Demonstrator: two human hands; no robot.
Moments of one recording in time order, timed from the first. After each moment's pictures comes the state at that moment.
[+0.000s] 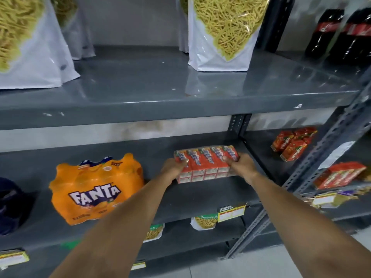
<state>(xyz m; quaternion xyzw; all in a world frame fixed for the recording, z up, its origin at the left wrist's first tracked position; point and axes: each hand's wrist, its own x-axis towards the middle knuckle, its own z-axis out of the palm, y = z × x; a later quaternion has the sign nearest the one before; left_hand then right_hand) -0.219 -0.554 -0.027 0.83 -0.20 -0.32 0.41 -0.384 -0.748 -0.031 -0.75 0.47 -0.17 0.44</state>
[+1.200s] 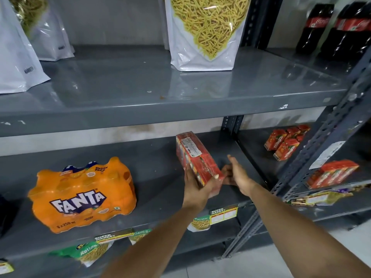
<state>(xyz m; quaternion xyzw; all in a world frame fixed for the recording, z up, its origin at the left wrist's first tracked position) -0.335 -0.588 -0.072 0.66 -0.25 -0.30 0.64 -0.401 -0.741 -0.043 -0.59 0.45 -0.16 0.65</state>
